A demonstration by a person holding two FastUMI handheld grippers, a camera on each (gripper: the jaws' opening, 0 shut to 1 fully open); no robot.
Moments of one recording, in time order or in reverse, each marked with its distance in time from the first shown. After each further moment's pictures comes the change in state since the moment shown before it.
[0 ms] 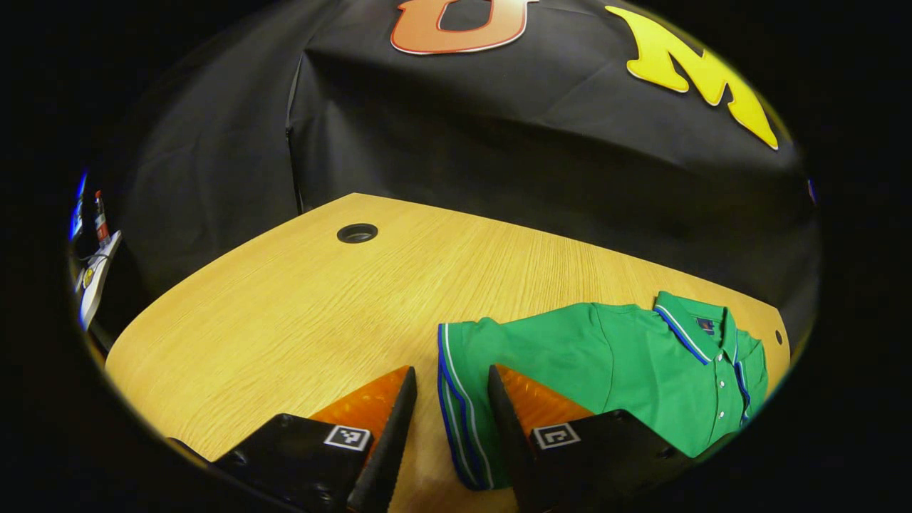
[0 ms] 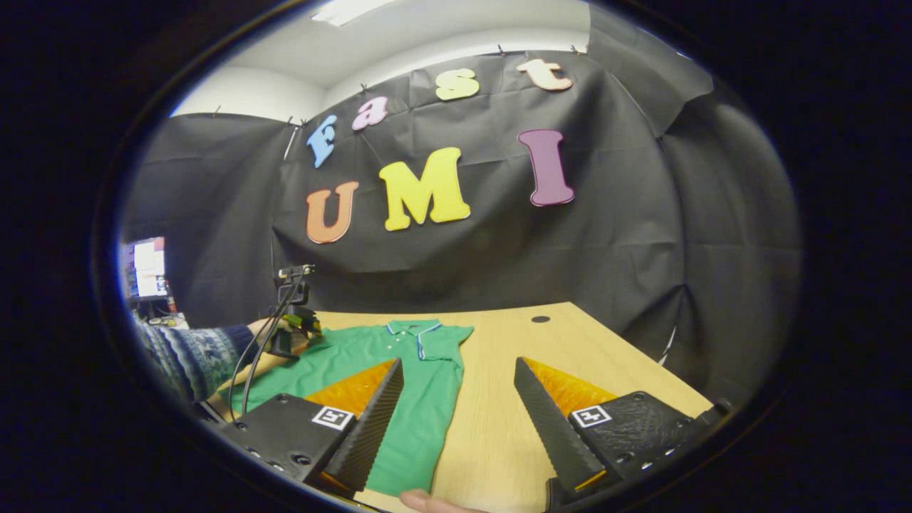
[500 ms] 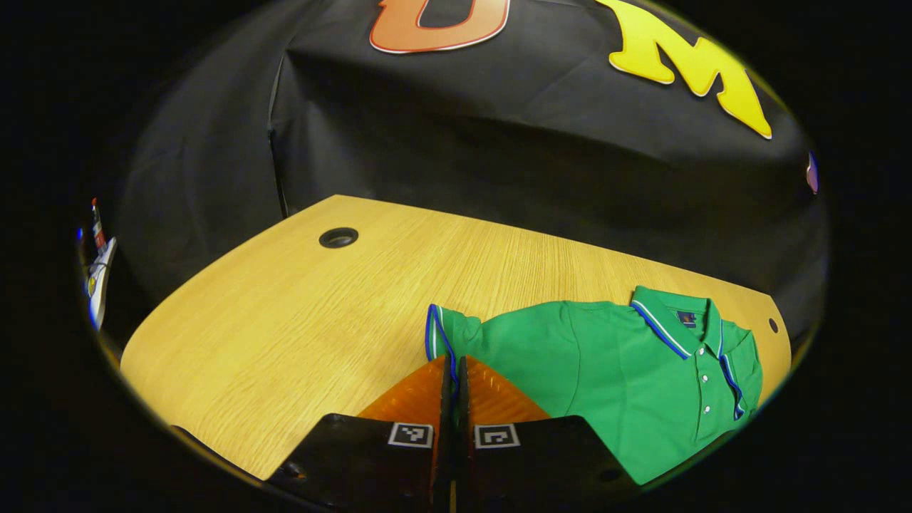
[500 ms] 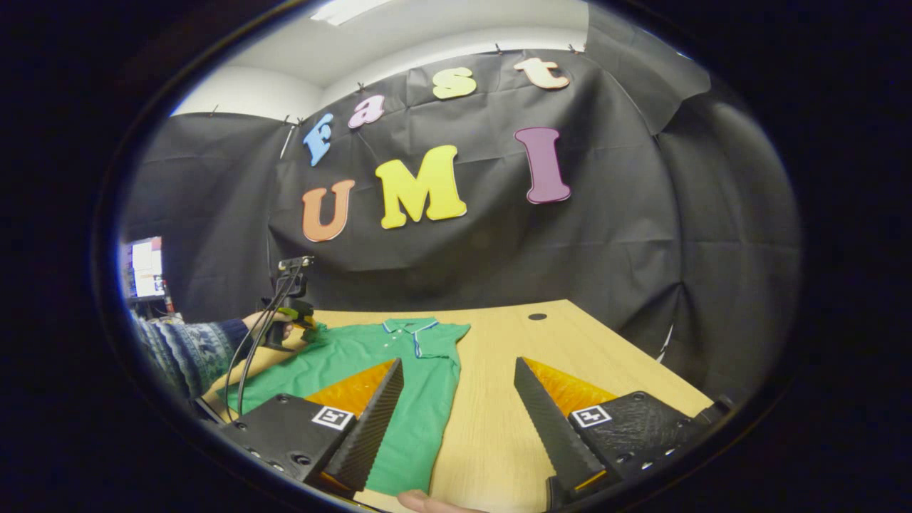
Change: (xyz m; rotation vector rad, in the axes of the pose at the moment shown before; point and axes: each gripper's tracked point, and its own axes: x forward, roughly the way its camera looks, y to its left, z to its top) left arm -0.019 -0.018 0.032 0.057 -0.033 -0.056; right arm -0.001 -0.002 -0.007 0.000 0.001 -0.016
